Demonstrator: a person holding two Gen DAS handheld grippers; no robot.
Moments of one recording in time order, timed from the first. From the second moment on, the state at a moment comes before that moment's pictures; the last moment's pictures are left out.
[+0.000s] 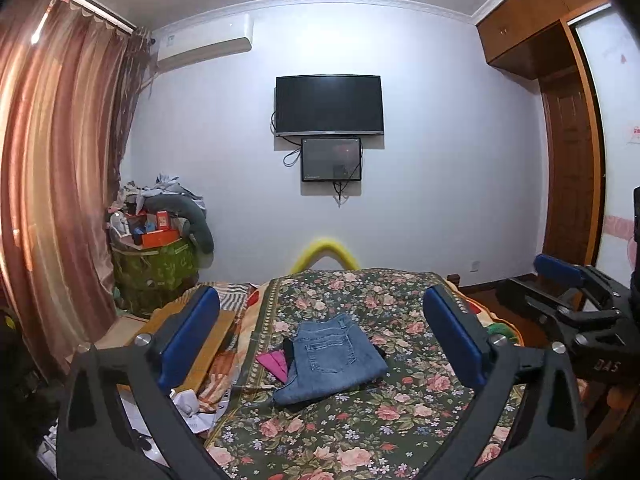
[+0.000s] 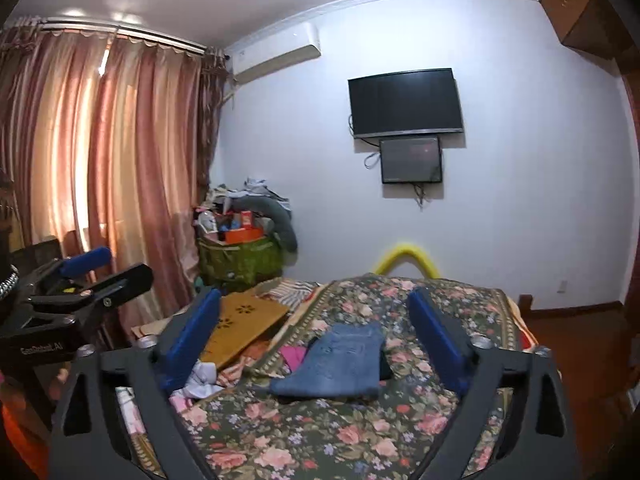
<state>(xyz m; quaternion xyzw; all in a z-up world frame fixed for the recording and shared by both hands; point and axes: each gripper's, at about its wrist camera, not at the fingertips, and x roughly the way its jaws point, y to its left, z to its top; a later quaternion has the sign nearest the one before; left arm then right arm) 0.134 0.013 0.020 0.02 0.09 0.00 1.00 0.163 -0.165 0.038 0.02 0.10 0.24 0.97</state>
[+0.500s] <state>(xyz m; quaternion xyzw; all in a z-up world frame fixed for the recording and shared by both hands) 0.138 0.020 0.011 -0.01 0.11 0.00 0.99 0.154 -0.169 0.033 0.01 0.10 0.23 0.97</state>
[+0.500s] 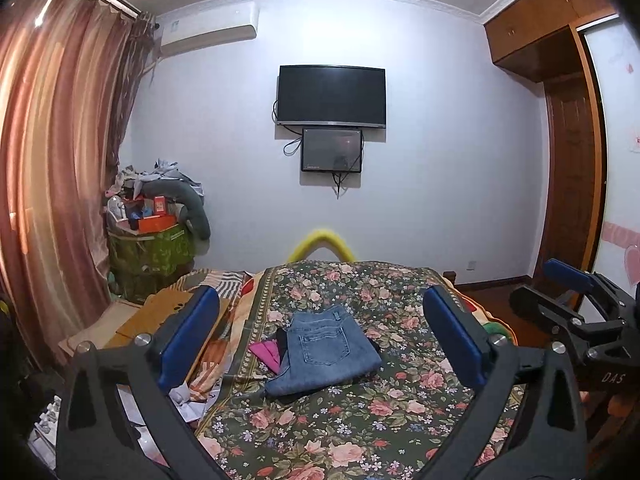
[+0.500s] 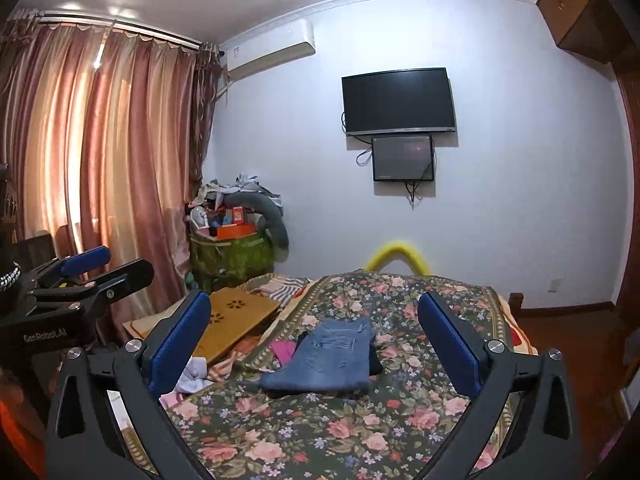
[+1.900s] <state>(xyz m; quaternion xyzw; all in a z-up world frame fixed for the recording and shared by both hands) 0.158 0.022 -0.001 -0.01 0.13 -0.02 0.99 0.160 -0.177 0.029 0.01 0.13 0.22 0.97</state>
